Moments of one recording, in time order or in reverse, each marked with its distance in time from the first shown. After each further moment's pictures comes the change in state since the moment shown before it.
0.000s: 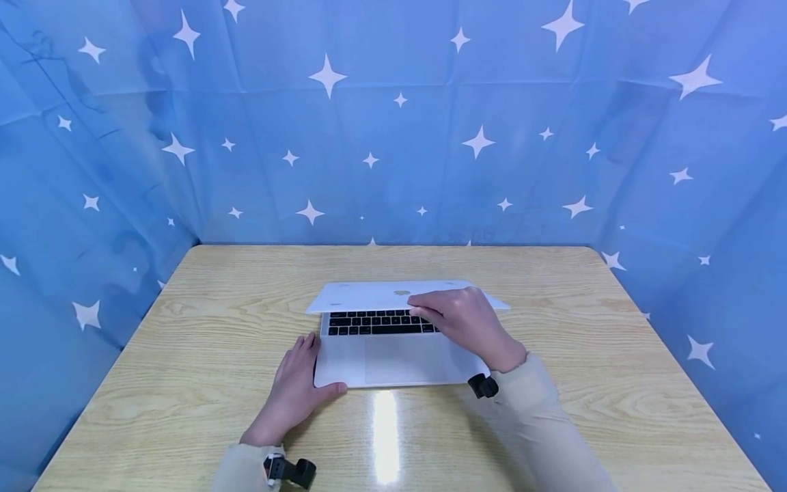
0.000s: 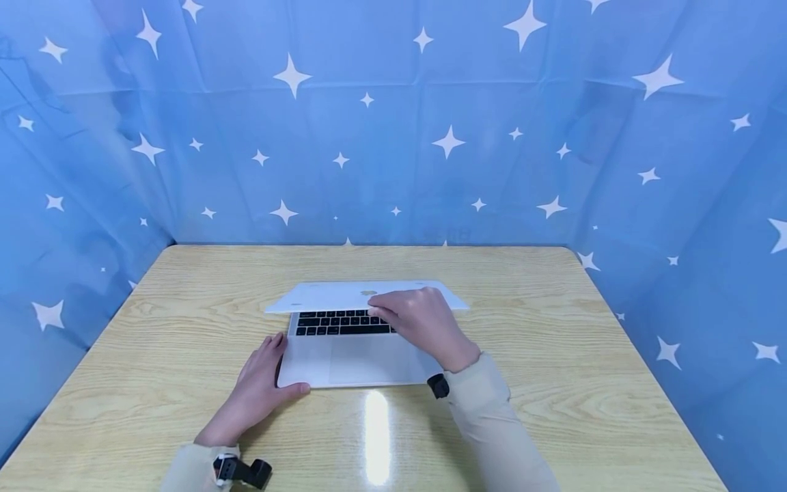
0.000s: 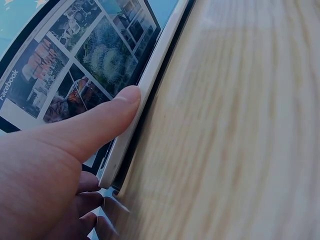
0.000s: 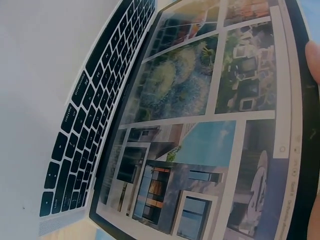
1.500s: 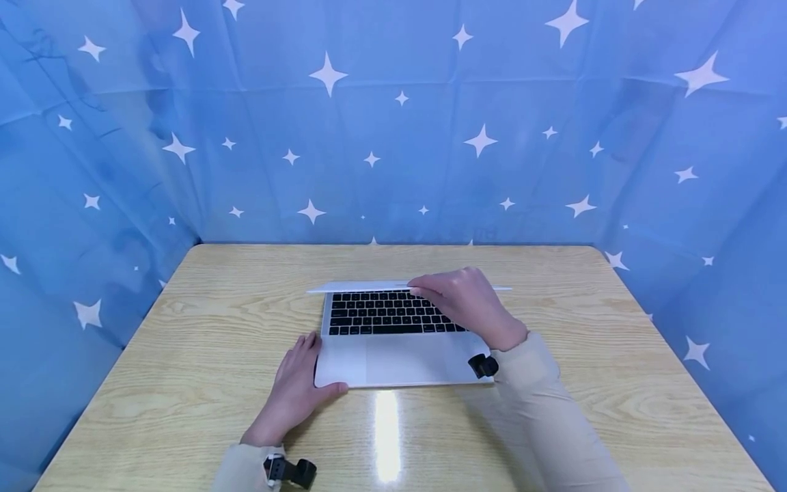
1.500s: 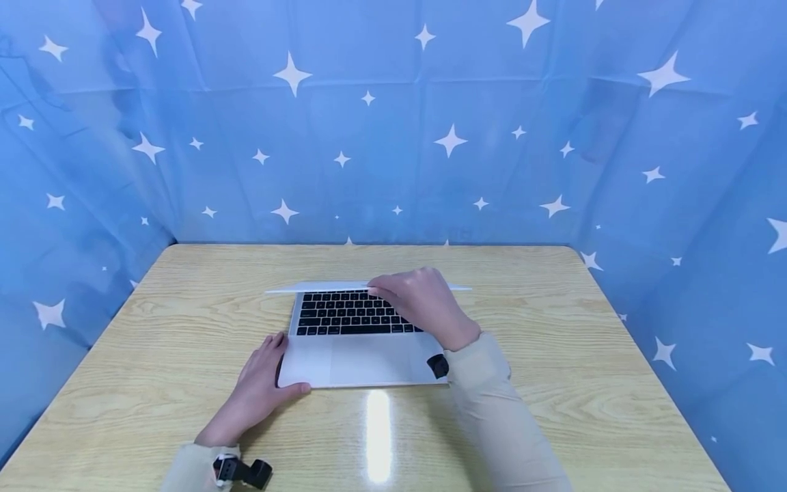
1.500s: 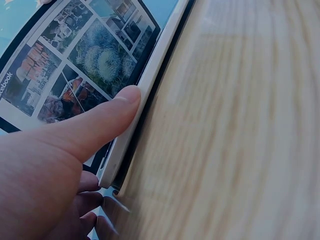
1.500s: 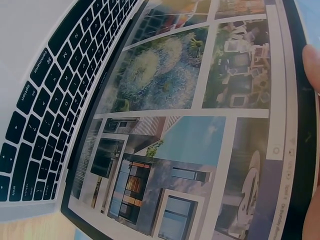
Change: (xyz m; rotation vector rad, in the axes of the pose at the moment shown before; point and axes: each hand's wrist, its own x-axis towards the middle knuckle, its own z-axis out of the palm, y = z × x) left_hand 0.000 0.002 -0.002 0.003 -0.001 -0.006; right_hand 0.024 0.013 -0.009 0.019 -0.062 0.019
